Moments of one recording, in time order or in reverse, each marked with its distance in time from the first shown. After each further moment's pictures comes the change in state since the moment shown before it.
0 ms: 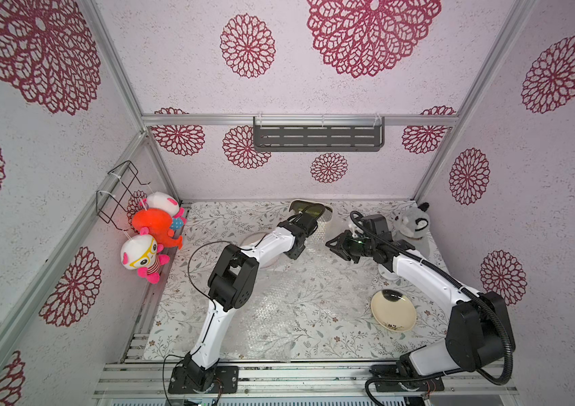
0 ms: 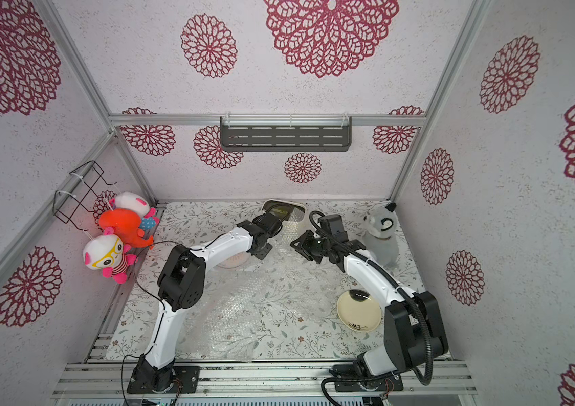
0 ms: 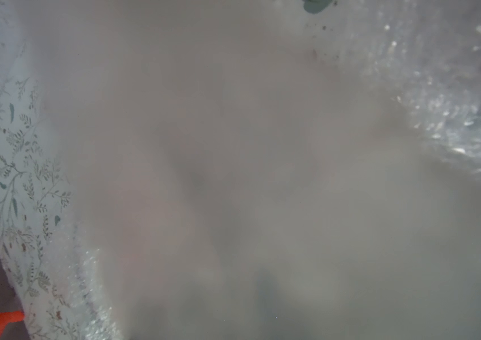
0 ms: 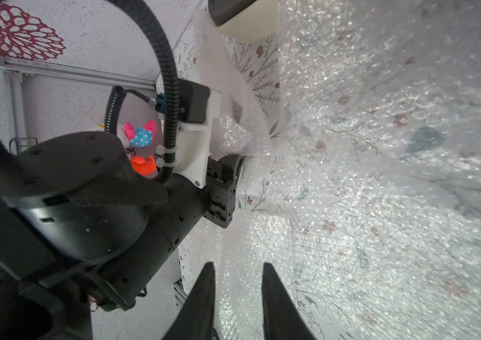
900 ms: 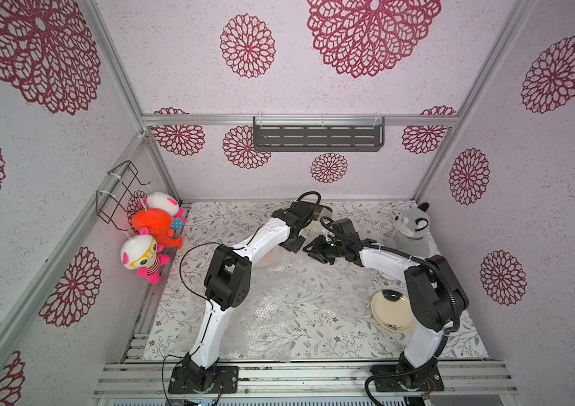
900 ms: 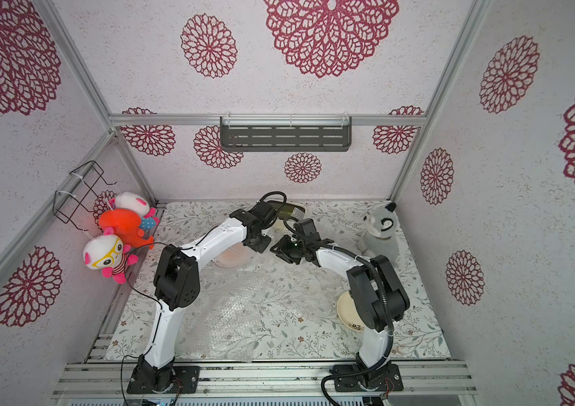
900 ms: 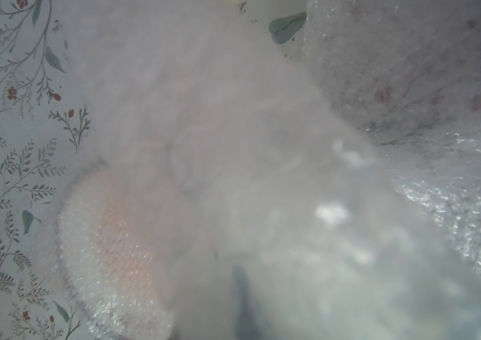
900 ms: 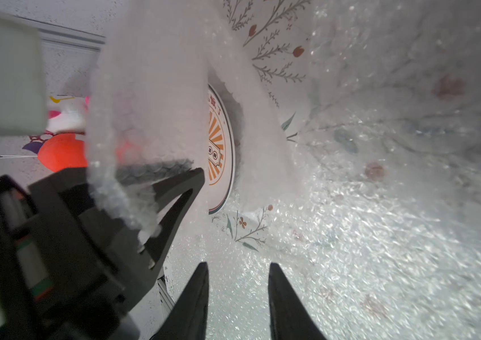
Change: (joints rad) left arm 0.038 -0.009 0.148 -0.176 0.188 -0.050; right arm 0.105 0.359 0.097 0.219 -0.017 0.007
